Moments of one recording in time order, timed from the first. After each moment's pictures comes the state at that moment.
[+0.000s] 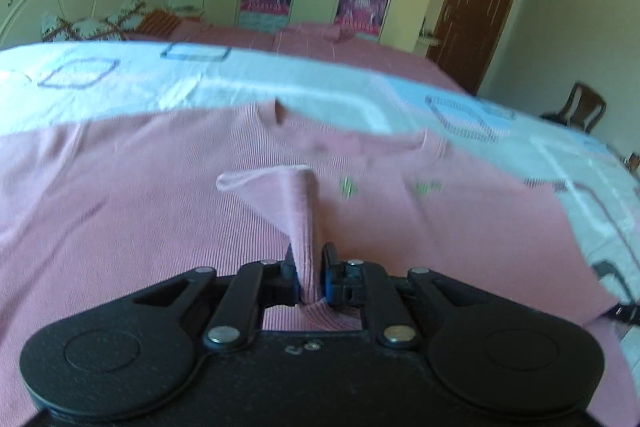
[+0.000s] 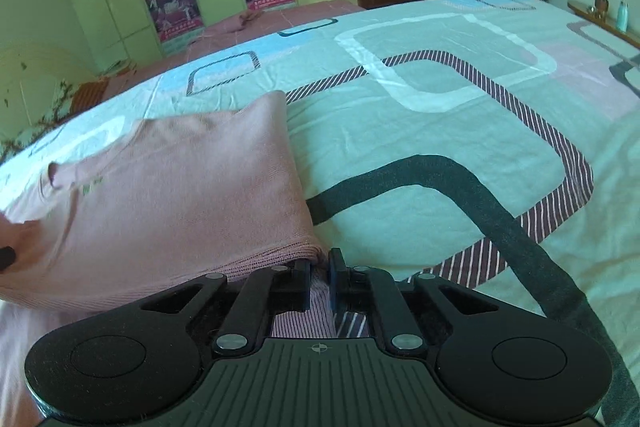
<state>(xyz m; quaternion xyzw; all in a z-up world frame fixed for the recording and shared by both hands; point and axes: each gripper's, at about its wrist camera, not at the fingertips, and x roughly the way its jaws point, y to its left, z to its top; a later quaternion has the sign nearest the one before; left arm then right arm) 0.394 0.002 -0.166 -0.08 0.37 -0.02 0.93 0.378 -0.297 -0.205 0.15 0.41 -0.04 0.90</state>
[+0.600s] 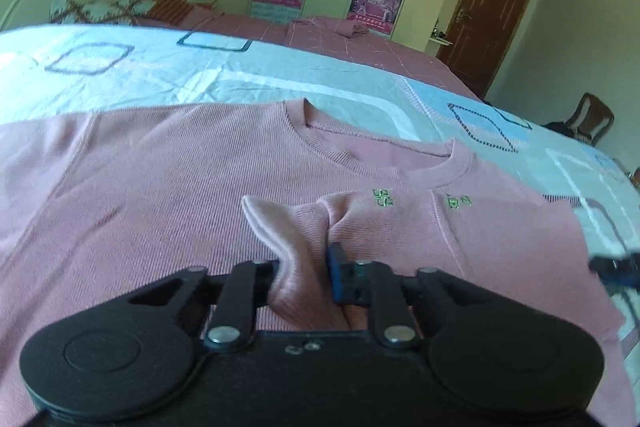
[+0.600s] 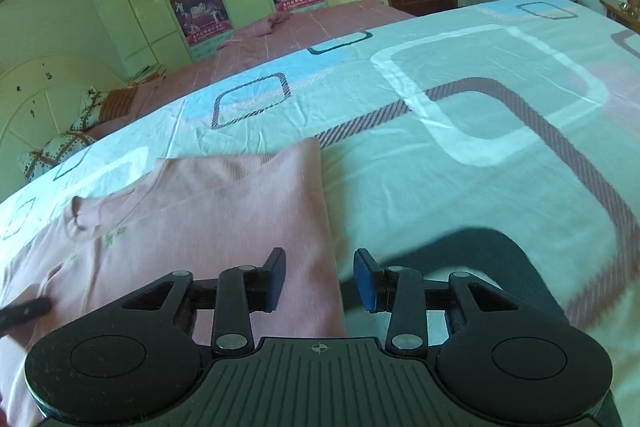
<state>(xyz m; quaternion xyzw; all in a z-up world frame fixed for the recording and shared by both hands) 0.398 0.029 -0.170 -0.10 0.36 -0.01 0.93 0.447 -0.309 -0.196 0.18 0.41 0.01 0.89</state>
